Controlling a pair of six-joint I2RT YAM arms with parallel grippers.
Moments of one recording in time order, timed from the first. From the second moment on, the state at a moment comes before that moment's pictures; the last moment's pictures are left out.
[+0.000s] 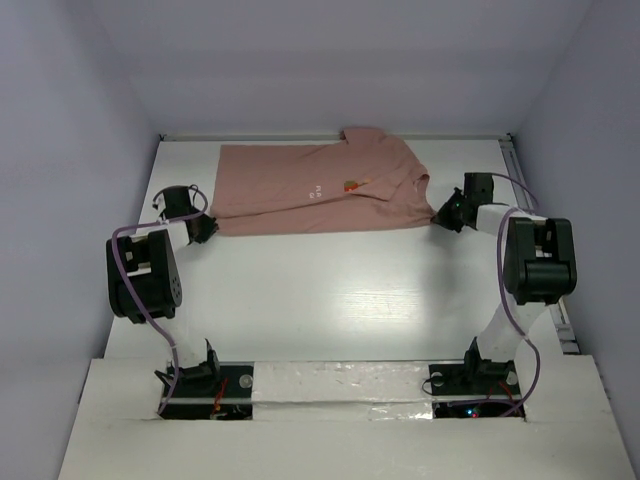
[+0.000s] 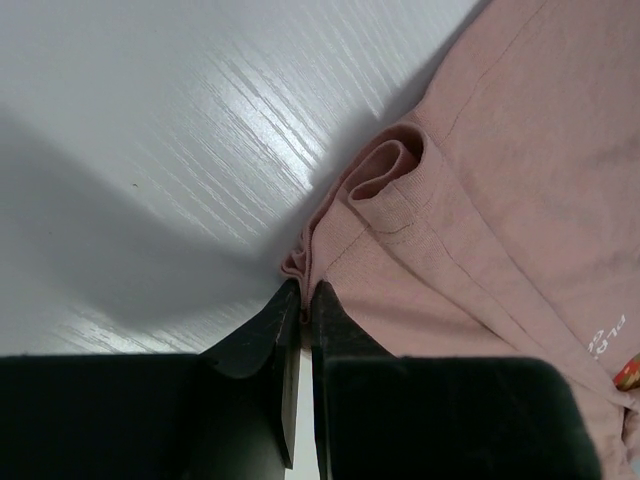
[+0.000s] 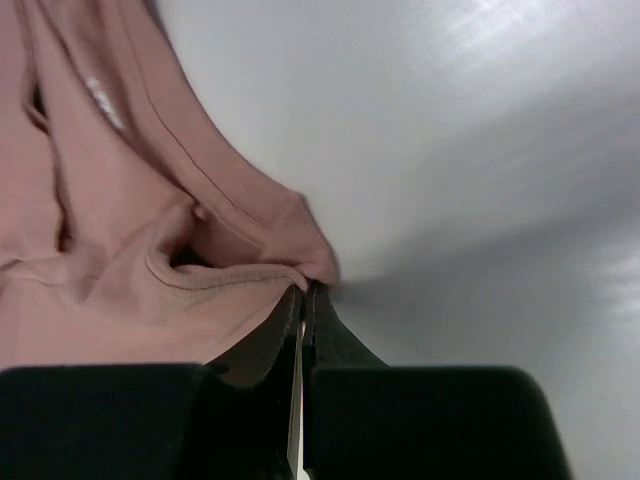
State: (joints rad) left arm 0.18 1.74 0.89 -0.03 0.06 -0.81; right arm -0.06 1.84 1.06 -0.09 -0.11 0.65
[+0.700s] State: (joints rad) left arm 0.18 1.25 0.54 -0.32 0.08 -0.78; right arm -0.29 1.01 0.55 -0.52 -0.07 0.74
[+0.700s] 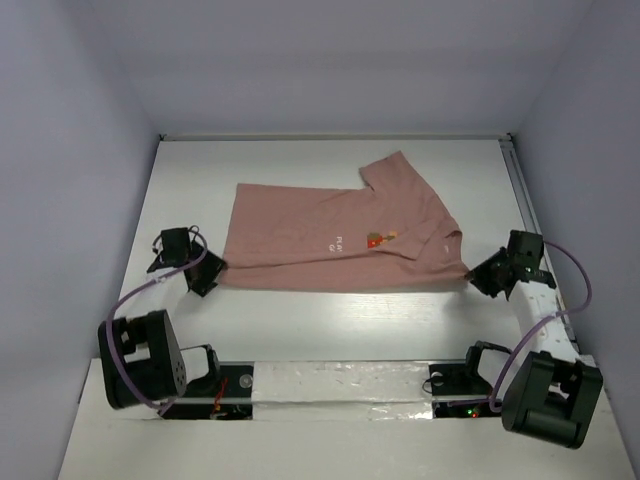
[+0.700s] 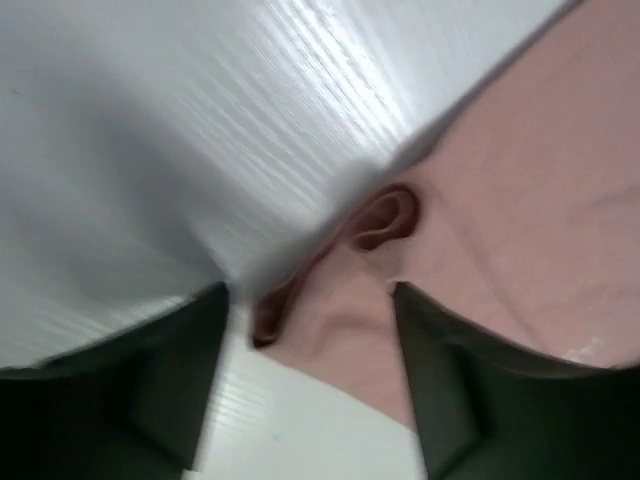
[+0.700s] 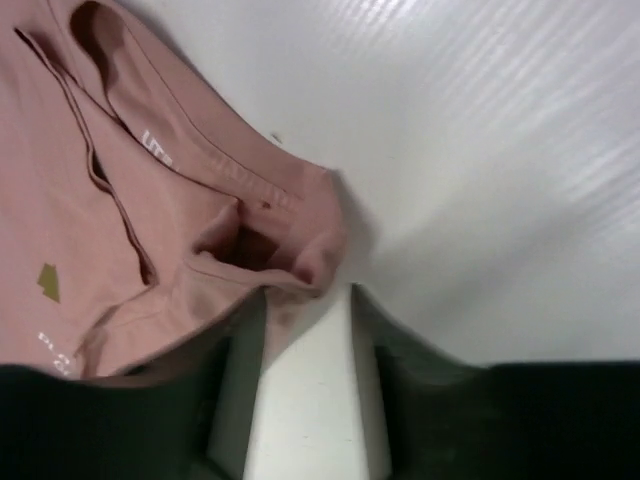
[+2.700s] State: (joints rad) left arm 0.00 1.37 0.67 -0.27 -0.01 -0.94; right arm 0.13 1.58 0.82 -0.28 -0.19 0.71
